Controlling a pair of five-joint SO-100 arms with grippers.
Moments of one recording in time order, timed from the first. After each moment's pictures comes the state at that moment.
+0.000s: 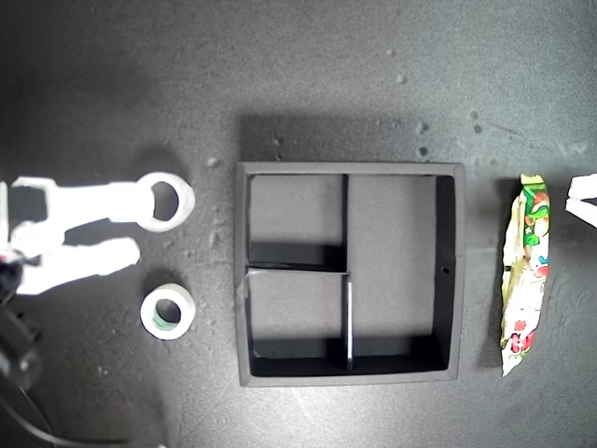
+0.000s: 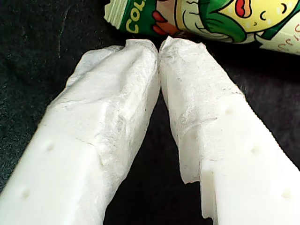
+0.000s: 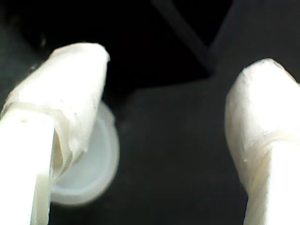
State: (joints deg) arm 0 9.1 176.8 153.7 50.7 -57.7; arm 1 6.9 190.8 178.3 58.6 105.4
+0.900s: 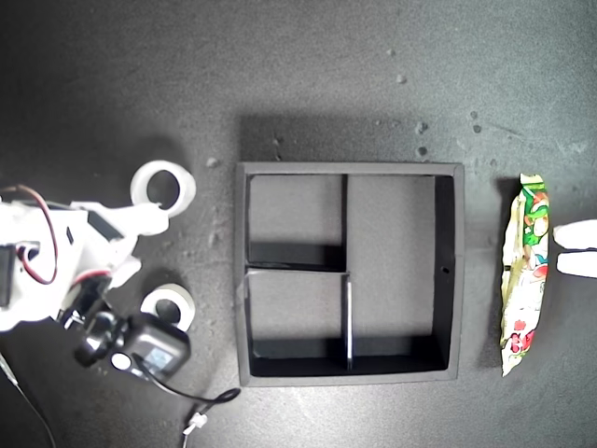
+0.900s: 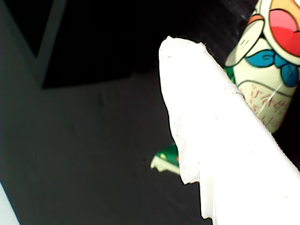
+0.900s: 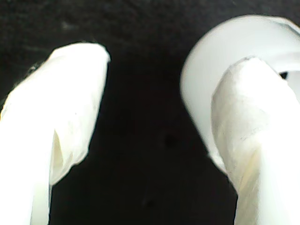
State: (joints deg) arm 0 8.8 116.1 128.0 55.4 -69.0; arm 1 -13.8 190.7 173.3 44.4 34.1
